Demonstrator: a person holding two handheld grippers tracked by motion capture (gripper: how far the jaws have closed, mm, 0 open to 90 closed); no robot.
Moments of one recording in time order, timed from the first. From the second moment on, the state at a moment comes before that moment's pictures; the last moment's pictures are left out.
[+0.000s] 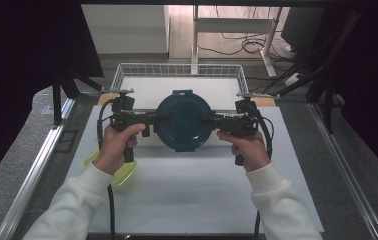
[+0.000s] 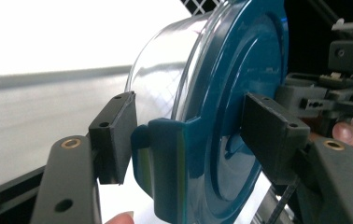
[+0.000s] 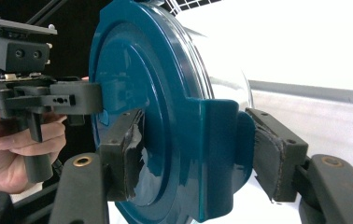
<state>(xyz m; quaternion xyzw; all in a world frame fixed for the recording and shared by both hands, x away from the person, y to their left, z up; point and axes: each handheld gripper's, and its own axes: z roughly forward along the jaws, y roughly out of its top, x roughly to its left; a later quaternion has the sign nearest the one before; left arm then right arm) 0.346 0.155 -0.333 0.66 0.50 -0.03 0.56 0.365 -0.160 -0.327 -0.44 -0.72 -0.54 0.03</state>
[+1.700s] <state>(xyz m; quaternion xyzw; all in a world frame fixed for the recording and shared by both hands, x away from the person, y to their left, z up) 0.436 0.163 -0.292 0.67 0.50 -0.07 0.55 0.445 -0.151 -0.274 -0.47 -0.69 -0.55 0.01</state>
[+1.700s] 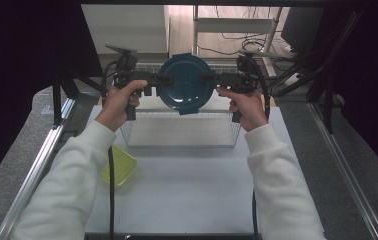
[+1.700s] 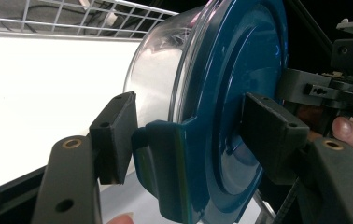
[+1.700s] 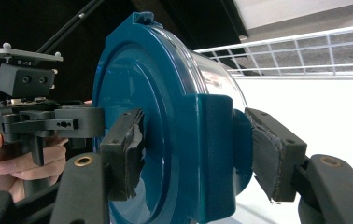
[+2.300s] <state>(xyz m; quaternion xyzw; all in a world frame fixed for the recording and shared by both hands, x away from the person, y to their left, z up) 0.486 0.167 -0.319 0.64 0.53 -0.12 0.54 0.483 -0.148 -0.299 -0.52 -0.66 -0.54 0.03</state>
